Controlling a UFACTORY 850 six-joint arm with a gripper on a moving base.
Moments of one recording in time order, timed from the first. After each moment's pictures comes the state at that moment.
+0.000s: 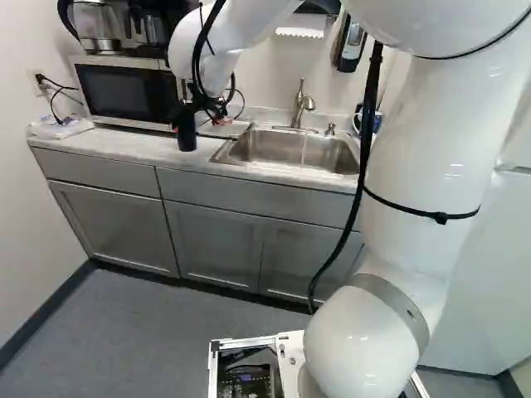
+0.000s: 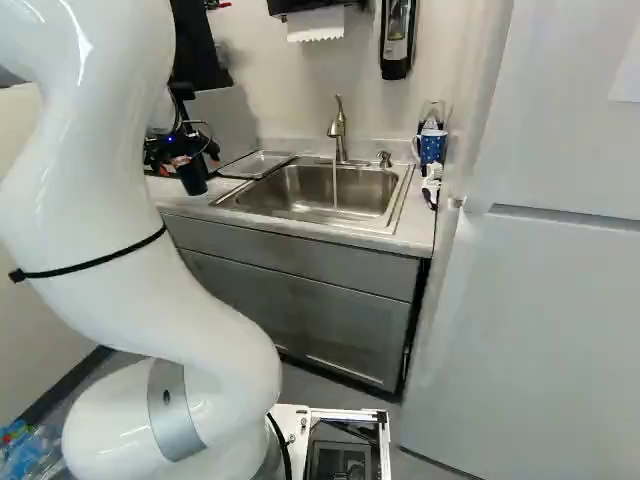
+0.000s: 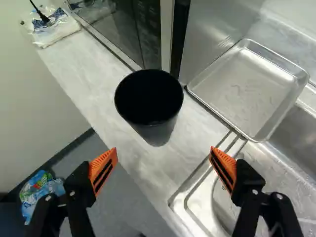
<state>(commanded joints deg) 29.6 -10.2 -70.4 0.0 -15.1 0.0</state>
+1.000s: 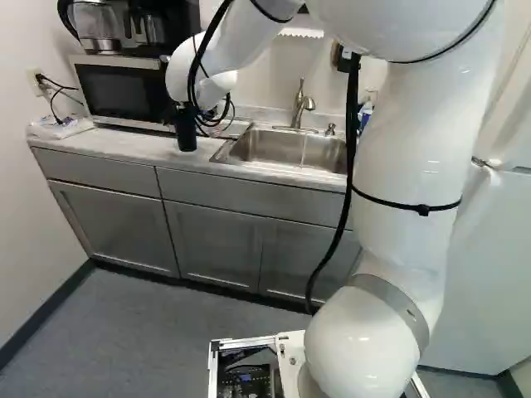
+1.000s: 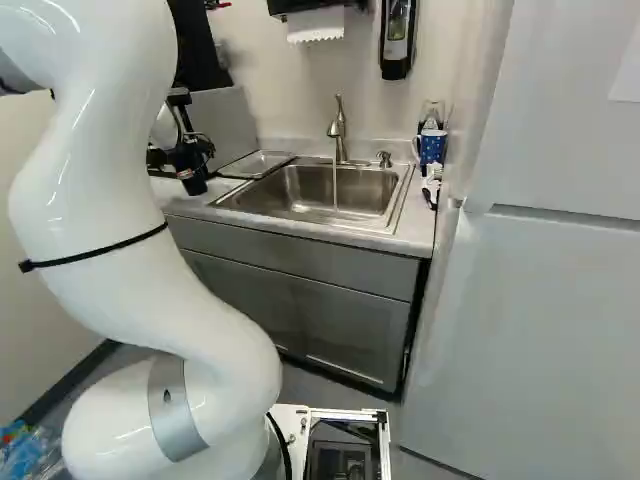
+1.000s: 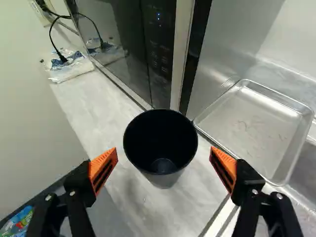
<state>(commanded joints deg) 30.4 -13.8 -67.9 0.0 5.6 0.0</state>
